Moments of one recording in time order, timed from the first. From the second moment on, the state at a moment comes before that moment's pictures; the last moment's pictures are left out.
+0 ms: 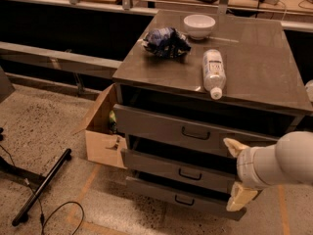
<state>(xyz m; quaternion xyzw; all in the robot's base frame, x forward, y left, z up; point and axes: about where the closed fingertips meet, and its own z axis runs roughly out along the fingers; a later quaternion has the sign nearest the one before) 0.439 -0.210 0.683 -0.67 0.70 -0.03 0.25</state>
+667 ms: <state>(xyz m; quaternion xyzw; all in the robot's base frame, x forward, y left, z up) 0.451 -0.207 0.593 -0.66 0.71 0.01 0.26</state>
